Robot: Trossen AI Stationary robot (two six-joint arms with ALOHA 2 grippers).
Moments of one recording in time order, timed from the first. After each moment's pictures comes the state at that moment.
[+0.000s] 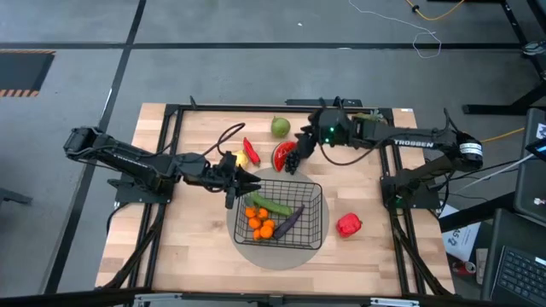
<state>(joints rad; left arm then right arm) -0.18 1.13 0.67 0.39 -0.20 -0.57 -0.25 1.37 1.06 -0.30 0.20 0.43</state>
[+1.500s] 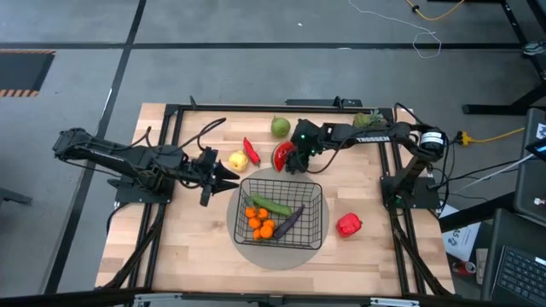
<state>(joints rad) -0.19 0.83 0.67 0.03 -0.14 -0.51 -0.33 1.72 1.06 -0.36 0.04 0.12</state>
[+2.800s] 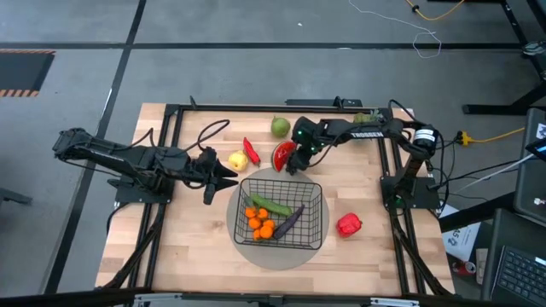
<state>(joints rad) -0.19 0.83 0.67 -0.08 -0.23 -0.52 -0.37 1.79 1.12 -0.49 -0.04 0.18</state>
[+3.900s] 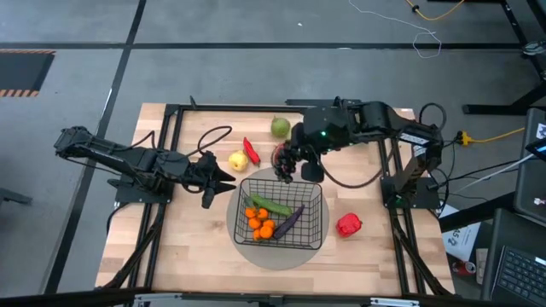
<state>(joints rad) -0.24 0.83 0.67 -0.14 -0.25 -0.55 0.04 1.78 2.27 -1.32 0.11 0.02</state>
